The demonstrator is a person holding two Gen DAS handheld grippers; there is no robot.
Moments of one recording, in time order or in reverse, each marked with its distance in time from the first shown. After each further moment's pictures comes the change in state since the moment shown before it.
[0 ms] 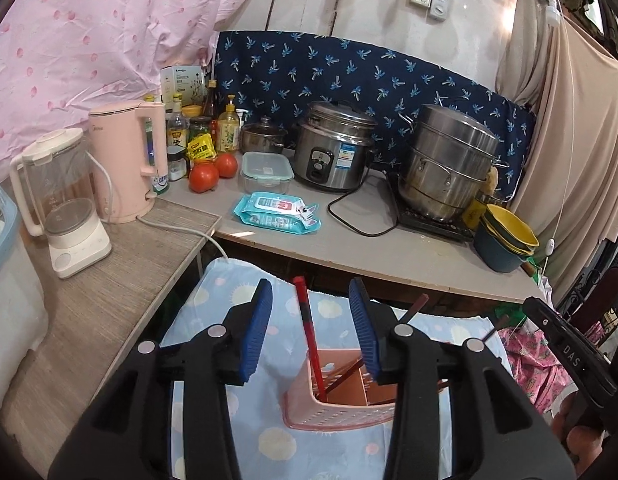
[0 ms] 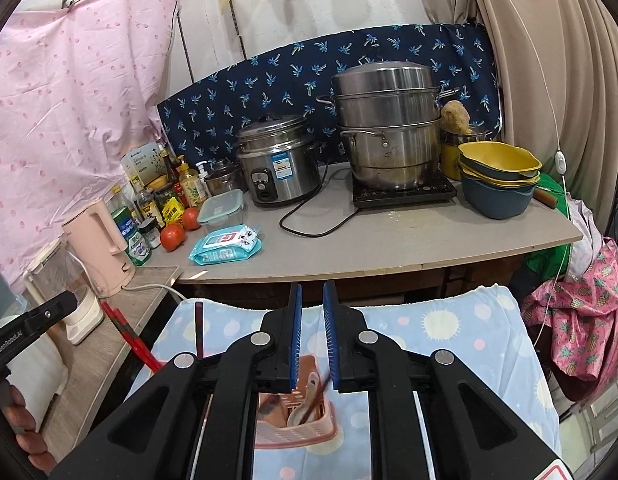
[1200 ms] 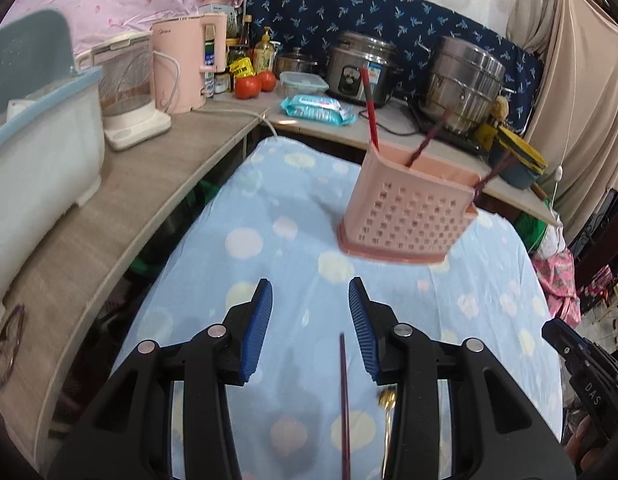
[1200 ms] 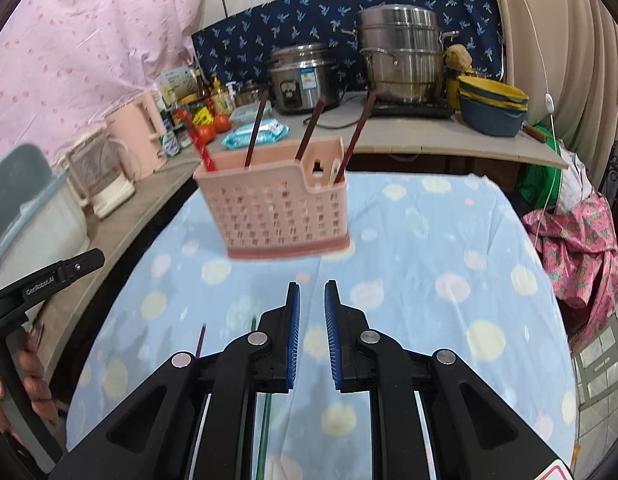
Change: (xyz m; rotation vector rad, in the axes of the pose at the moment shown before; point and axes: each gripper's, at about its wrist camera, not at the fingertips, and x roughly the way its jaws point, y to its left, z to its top) left arm -0.086 0.056 -0.173 -0.011 0.199 0.067; right arm -0.114 0.012 -0.178 -0.080 0.203 0.033
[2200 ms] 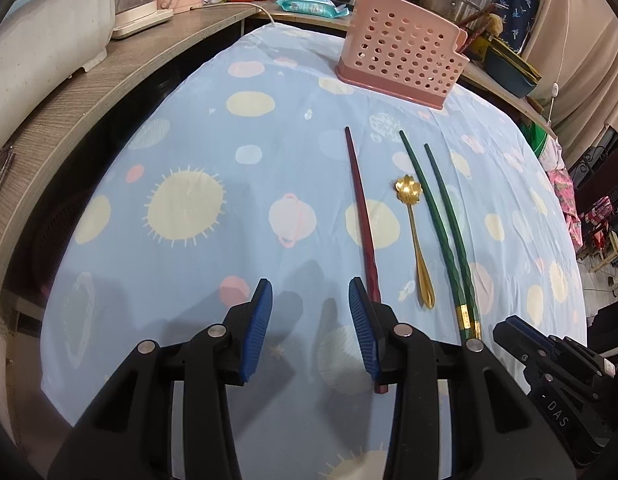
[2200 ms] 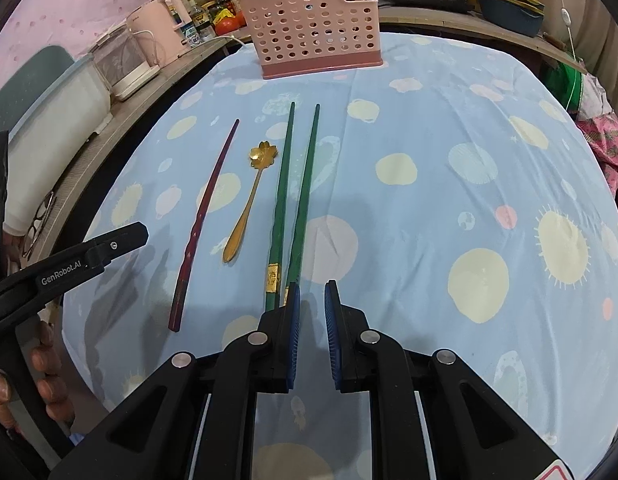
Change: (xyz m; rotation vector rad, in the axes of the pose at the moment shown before) left arm -0.008 0.007 -0.143 0.034 0.246 -0.013; right arm -0.007 0.023 -0.161 -0.002 0.298 0.073
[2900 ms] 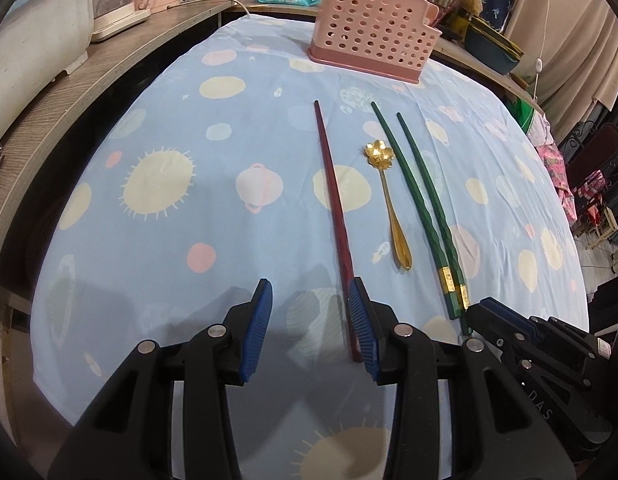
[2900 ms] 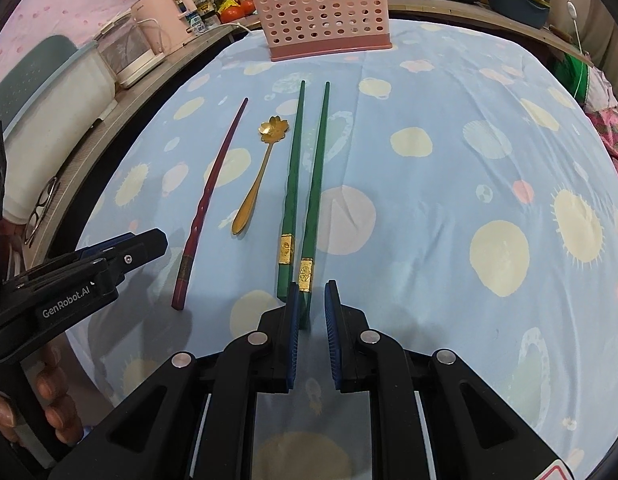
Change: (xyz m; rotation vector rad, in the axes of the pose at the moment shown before) left arm 0.001 -0.020 -0.019 0.065 0.029 -0.024; right arm 0.009 0.006 -0.013 -0.003 0.029 0.016
